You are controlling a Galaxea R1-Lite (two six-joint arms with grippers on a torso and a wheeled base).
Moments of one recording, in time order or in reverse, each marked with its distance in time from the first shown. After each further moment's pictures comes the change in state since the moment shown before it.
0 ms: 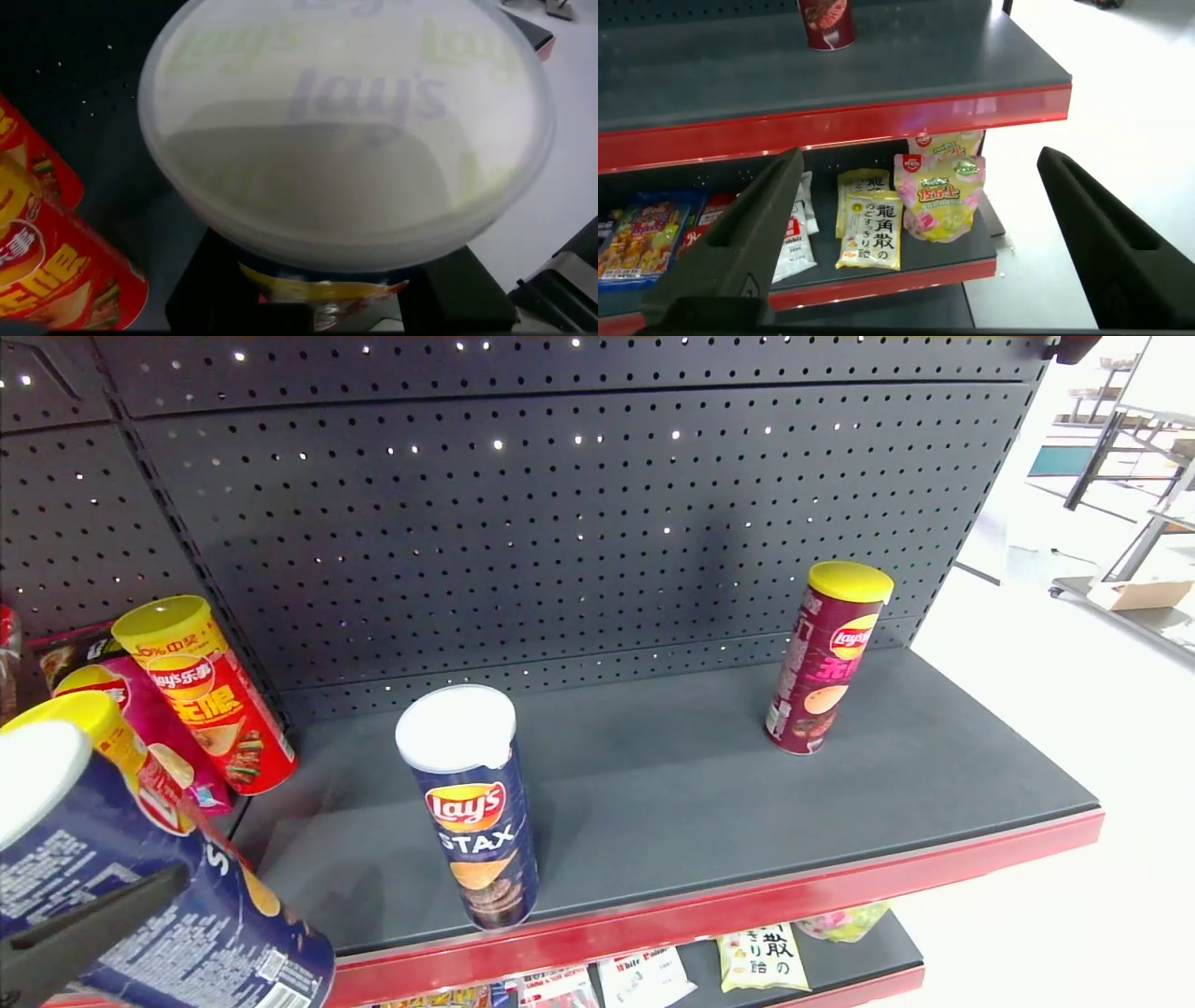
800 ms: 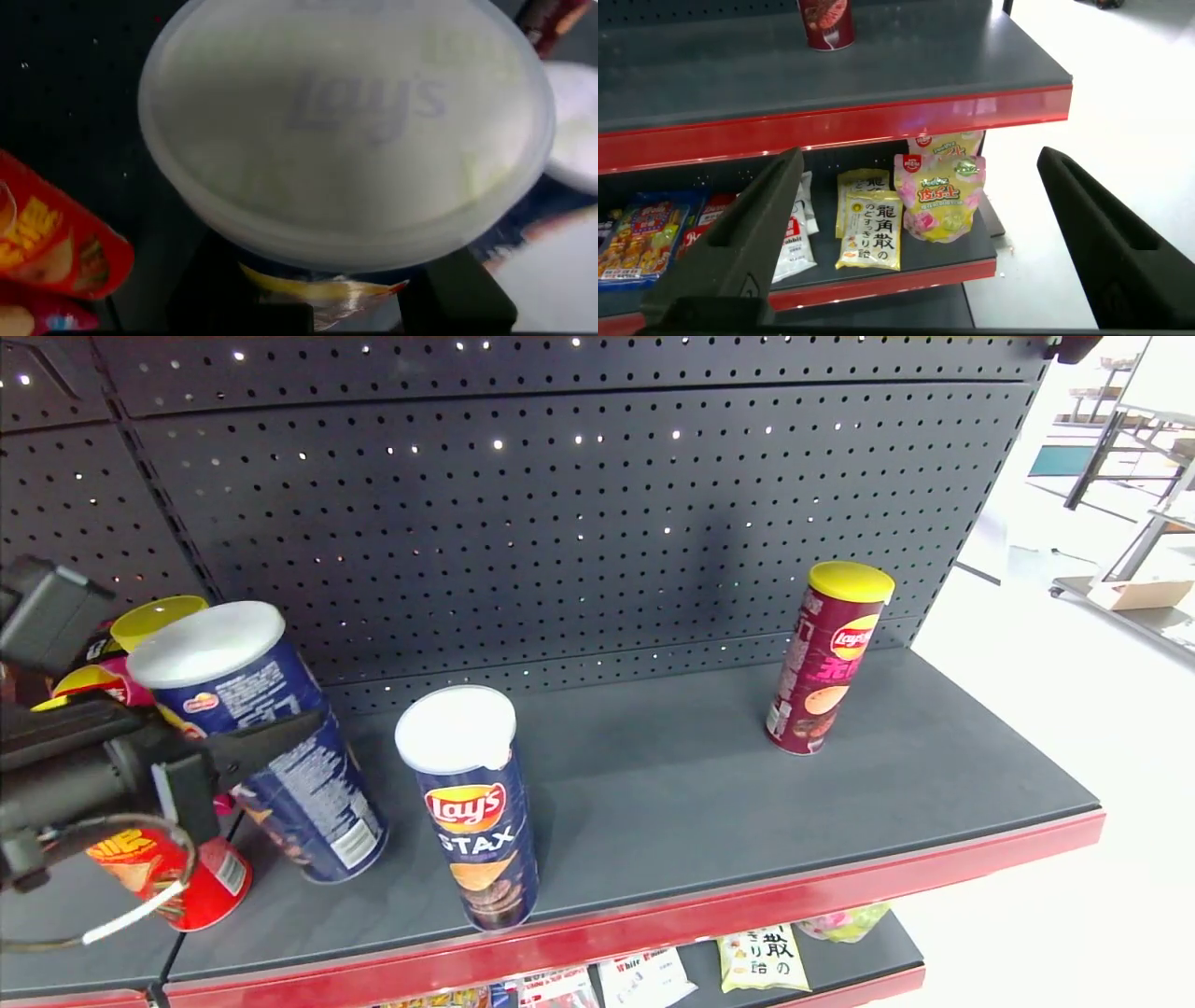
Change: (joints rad) left arm 0.038 0.432 -0.124 -0.269 0.078 0.063; right arm 0.000 0.000 0.000 0.000 0.000 0.000
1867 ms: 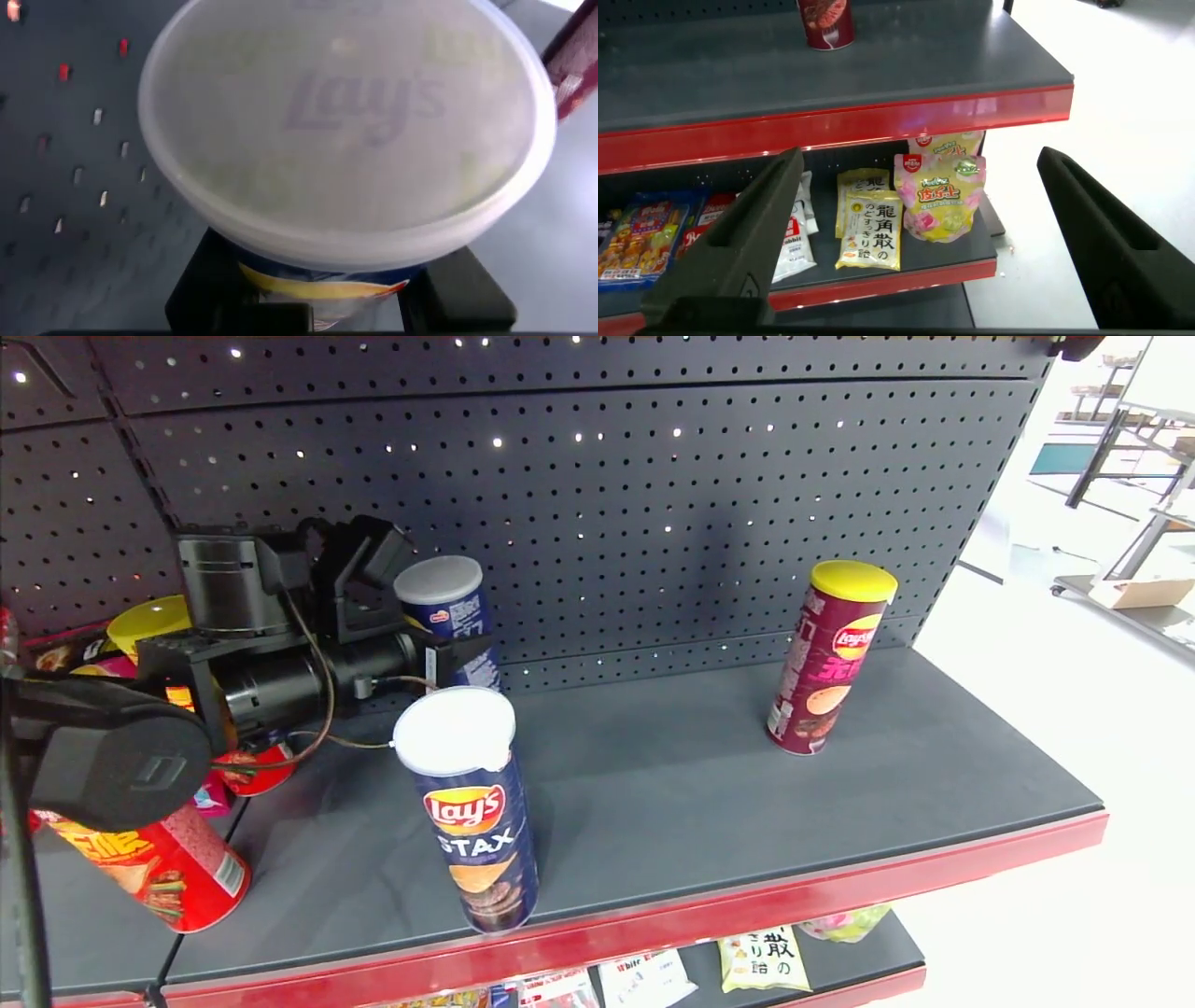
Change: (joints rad) left arm -0.111 0.566 -0.319 -0.283 0.001 0.012; right arm 0.000 0.000 0.000 0.000 0.000 0.000
